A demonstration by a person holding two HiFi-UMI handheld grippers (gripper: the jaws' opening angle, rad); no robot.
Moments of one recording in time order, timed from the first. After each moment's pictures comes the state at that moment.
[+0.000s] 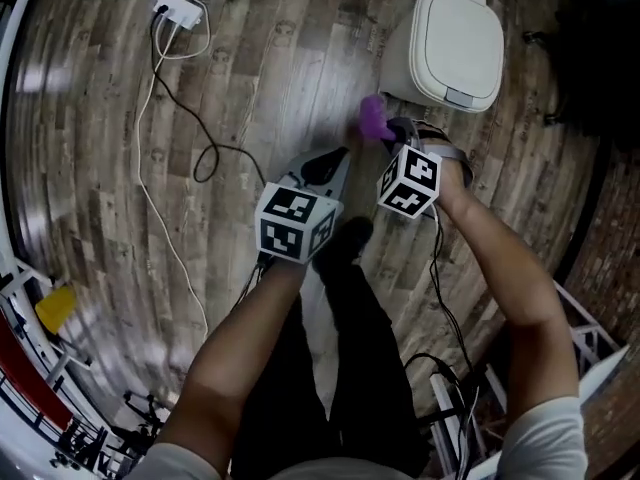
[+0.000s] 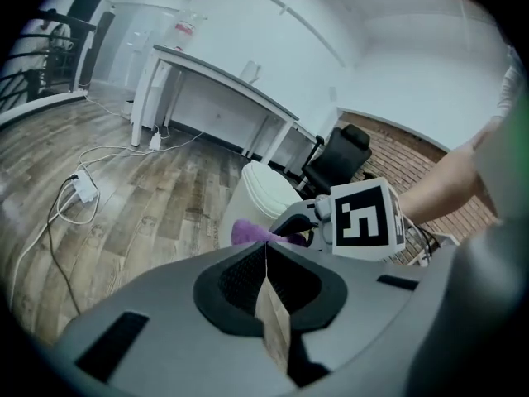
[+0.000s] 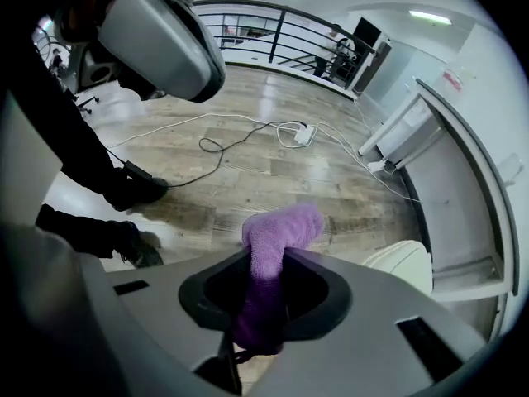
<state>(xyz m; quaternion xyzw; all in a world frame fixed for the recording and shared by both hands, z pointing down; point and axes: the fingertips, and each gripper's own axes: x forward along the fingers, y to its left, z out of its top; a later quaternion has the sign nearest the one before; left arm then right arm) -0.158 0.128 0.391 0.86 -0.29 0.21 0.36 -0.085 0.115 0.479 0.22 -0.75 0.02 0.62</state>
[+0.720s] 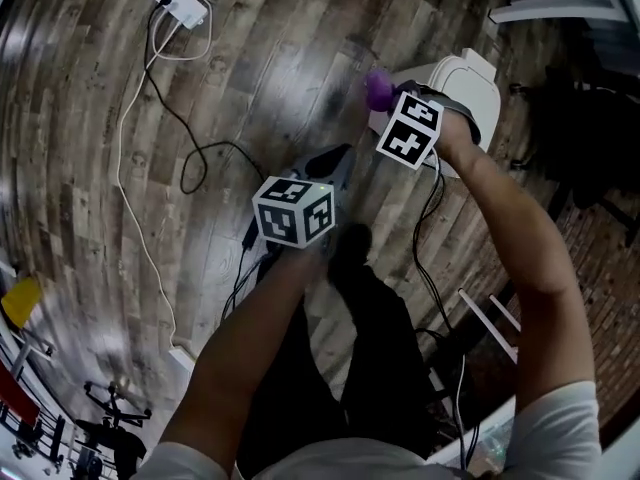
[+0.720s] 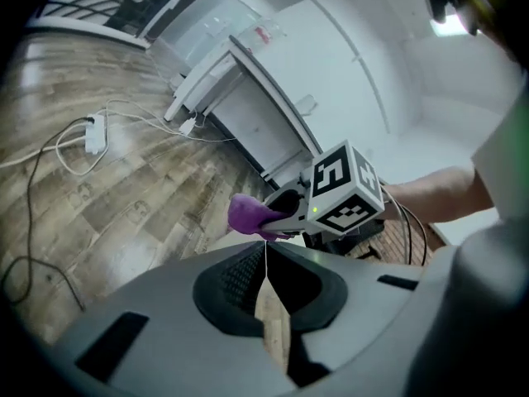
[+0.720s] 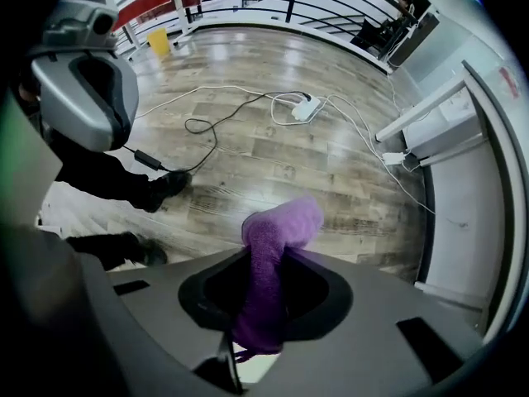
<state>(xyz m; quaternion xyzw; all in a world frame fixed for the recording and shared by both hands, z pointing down) -0.169 -0.003 0.385 0.79 -0.33 0.06 0.52 -0.087 -0.079 0.447 0.11 -0.68 0.02 0.72</state>
